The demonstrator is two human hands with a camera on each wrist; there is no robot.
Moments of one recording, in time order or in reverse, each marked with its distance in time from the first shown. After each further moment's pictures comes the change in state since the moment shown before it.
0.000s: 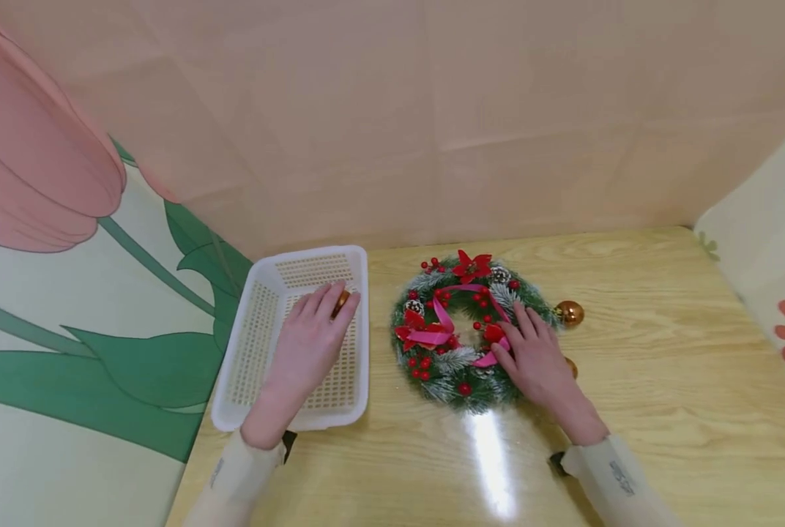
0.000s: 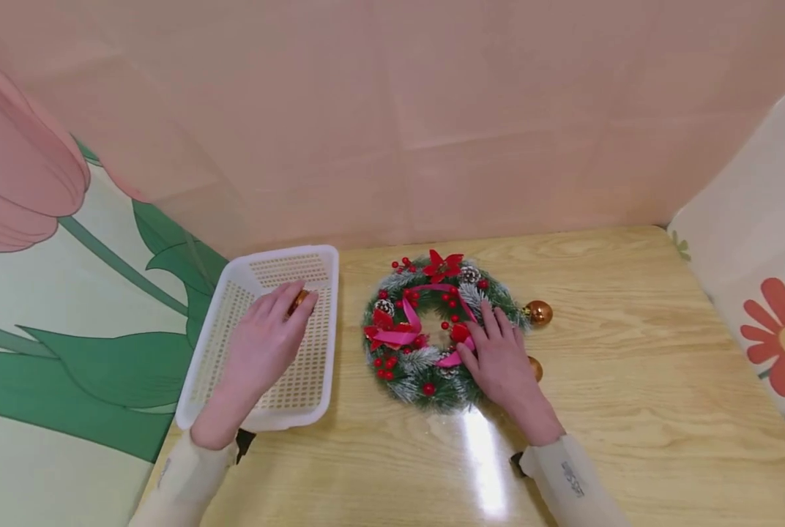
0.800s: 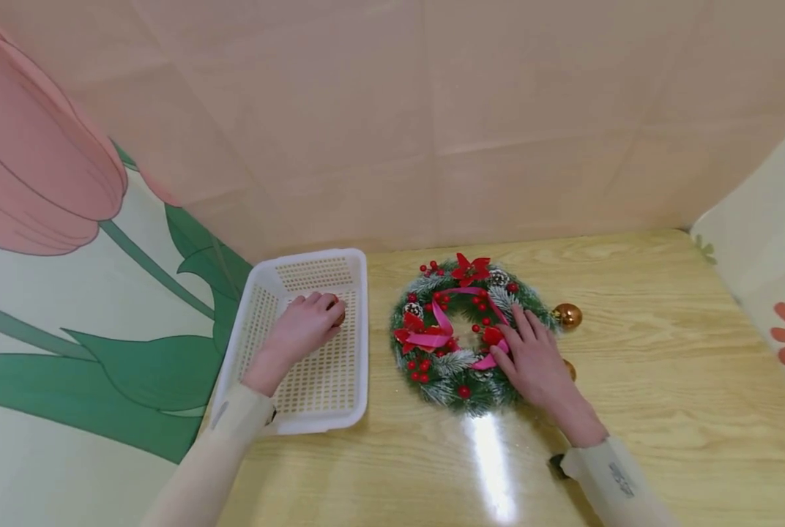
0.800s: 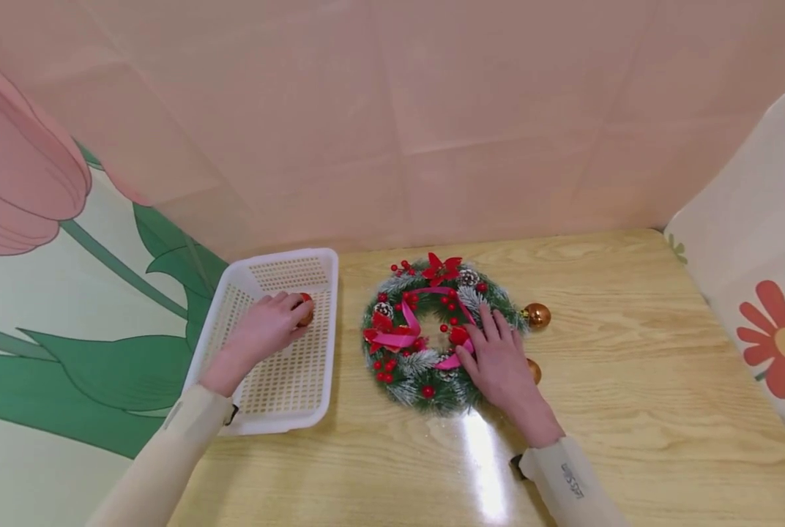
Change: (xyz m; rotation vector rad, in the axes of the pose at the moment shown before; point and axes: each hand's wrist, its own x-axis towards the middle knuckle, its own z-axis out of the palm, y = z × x) left_hand -0.013 -0.060 0.074 -0.038 -0.385 0.097; right_hand -0.001 0.001 0.000 0.003 -0.002 0.002
